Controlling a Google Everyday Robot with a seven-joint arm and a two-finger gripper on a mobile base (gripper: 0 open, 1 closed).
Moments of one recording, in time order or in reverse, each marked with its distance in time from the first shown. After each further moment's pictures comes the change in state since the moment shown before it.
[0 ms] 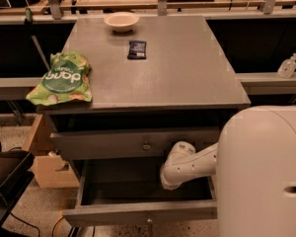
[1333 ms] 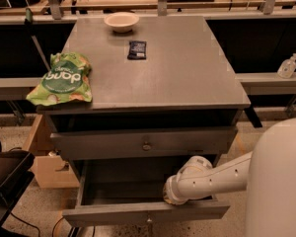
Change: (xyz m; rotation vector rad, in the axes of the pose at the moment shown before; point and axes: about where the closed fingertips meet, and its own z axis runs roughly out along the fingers) arm -0.004 0.050 -0.016 0.005 -0.141 -0.036
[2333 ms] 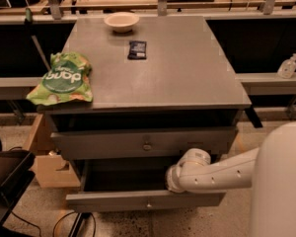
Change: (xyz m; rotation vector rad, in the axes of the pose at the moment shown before) arm 0.014 -0.042 -0.003 0.104 0.035 0.050
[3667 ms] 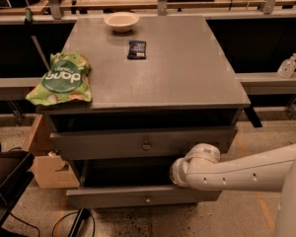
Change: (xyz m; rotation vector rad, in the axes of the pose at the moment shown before) arm 0.008 -0.029 -0.052 0.096 0.023 -0.001
